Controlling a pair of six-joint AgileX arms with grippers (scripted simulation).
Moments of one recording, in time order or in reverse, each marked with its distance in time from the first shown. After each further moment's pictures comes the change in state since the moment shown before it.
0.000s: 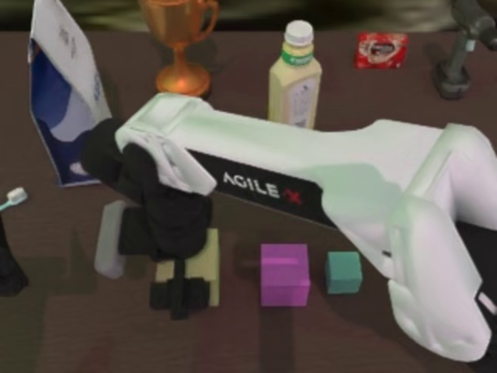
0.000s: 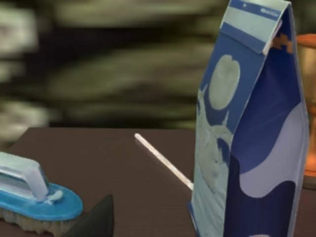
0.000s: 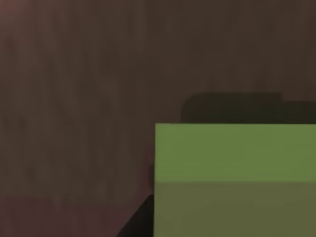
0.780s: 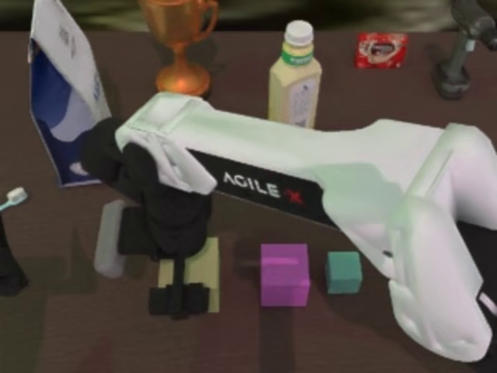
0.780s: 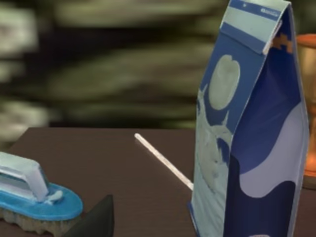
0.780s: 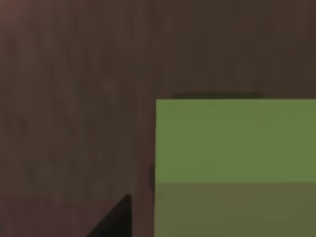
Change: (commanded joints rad) left arm 0.000 0.000 0.000 0.000 0.000 0.000; right arm 0.000 0.000 0.000 0.000 0.000 0.000
